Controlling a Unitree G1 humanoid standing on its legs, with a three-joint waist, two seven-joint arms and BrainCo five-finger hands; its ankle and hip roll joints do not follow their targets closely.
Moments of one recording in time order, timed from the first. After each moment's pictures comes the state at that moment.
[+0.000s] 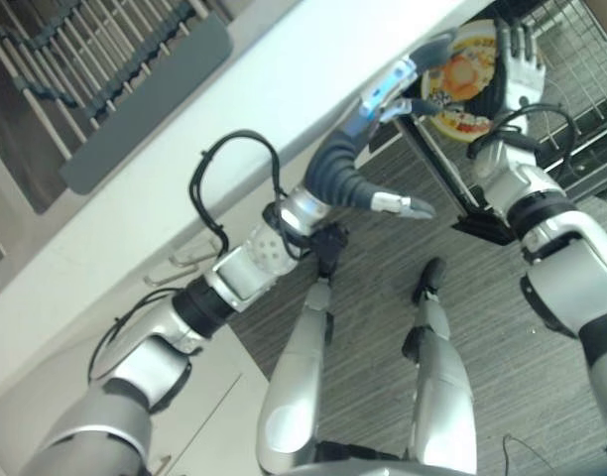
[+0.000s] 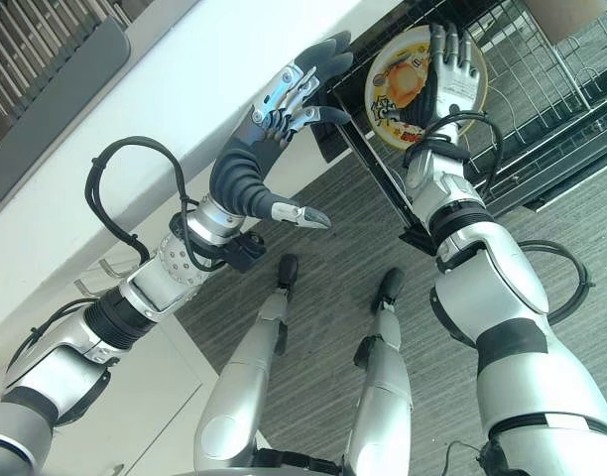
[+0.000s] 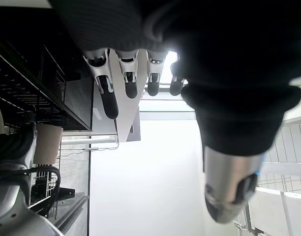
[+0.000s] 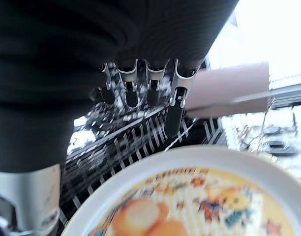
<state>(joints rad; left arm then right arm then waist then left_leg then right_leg) -0.81 0.53 -0.68 -0.04 -0.33 -0.58 0.19 -1.32 -0.51 0.69 1.18 -0.24 0.02 -0.80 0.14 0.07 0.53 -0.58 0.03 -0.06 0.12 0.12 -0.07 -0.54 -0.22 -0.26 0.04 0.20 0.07</state>
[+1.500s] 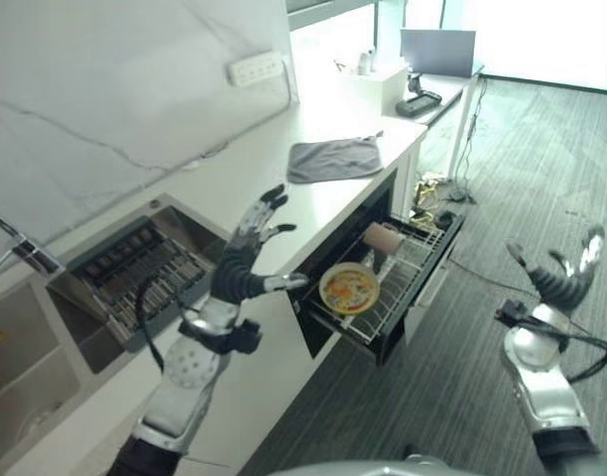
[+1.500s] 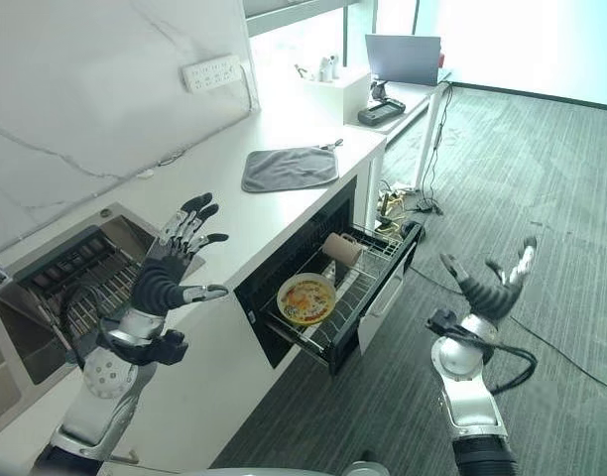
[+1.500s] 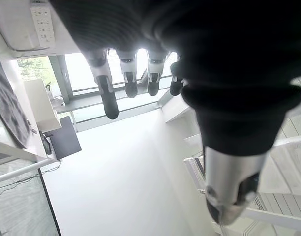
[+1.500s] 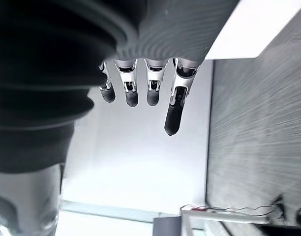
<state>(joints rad) 0.08 0.47 -0.22 -0.30 -0.26 -0.40 -0.01 0.03 -0.32 -0.06 0.12 0.15 -0.19 -0.81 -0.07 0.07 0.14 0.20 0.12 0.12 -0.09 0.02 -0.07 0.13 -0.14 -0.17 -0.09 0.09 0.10</state>
